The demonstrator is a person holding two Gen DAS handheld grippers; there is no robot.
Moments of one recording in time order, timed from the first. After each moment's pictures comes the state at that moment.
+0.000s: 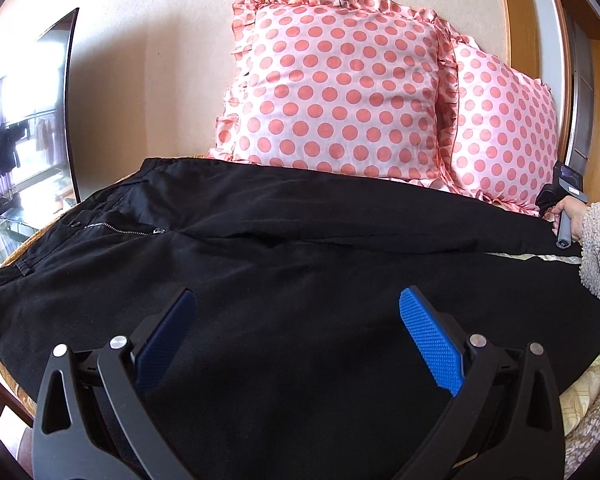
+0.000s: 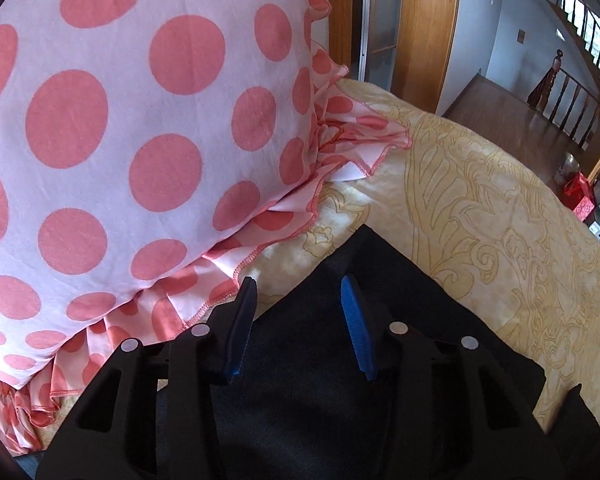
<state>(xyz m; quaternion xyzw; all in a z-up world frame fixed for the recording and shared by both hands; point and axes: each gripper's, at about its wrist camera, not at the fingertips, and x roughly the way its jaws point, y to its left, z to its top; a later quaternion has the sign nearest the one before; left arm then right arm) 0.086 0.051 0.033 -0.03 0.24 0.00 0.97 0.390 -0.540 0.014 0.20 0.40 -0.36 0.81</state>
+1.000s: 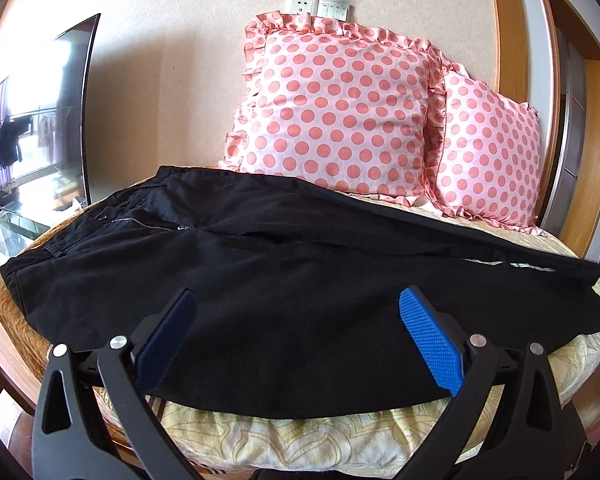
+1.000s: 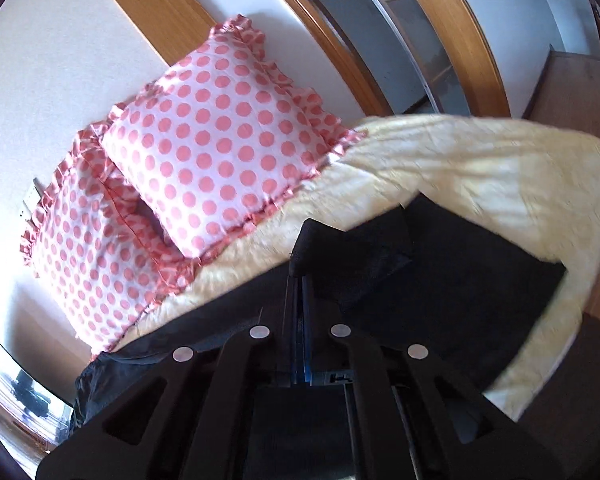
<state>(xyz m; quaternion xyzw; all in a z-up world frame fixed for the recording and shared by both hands) 0.026 0.058 0.050 -0.06 0.21 -0.01 0.98 0.029 -0.498 0.030 0.36 0.20 -0.13 0.90</state>
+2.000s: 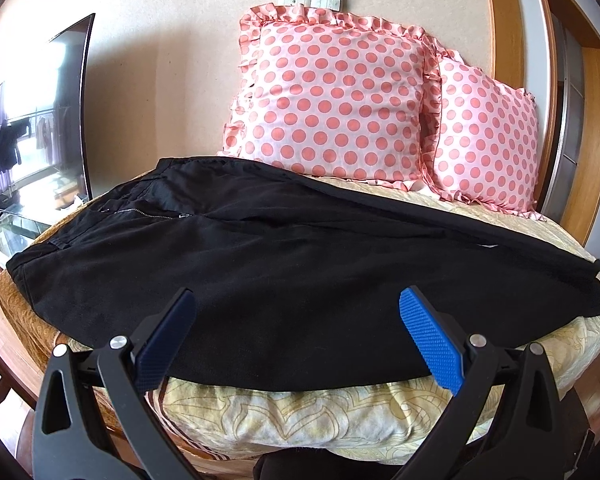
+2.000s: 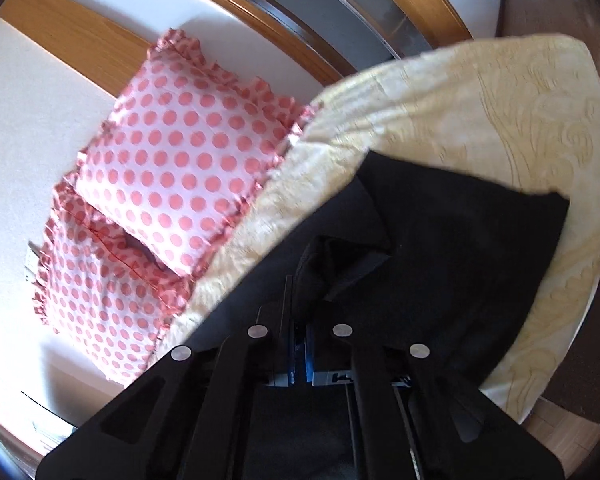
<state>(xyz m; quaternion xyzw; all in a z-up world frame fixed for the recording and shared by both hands) 0.017 0.052 0.046 -0.04 0.23 0.00 0.97 0.027 -0.536 0.008 0.47 0.16 -0.13 0.86</state>
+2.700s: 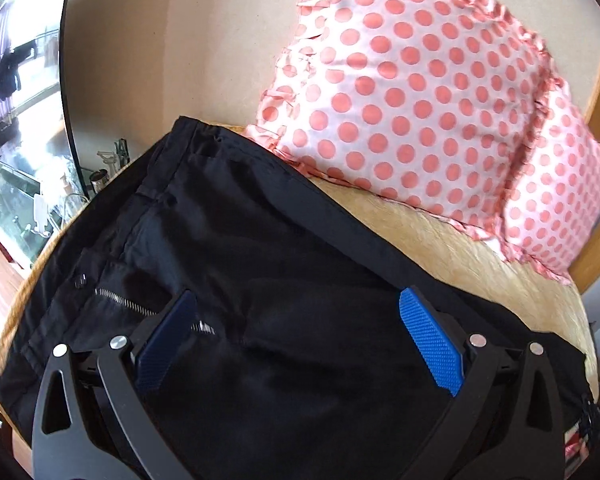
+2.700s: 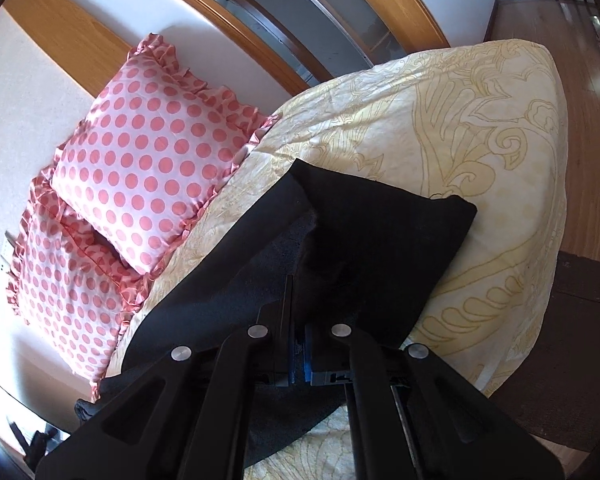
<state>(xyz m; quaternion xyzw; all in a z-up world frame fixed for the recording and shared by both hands) 0.242 0.138 0.110 -0.12 0.38 0.03 0.92 0.004 -0.554 -0.034 0.43 0.20 -0.18 0.86</state>
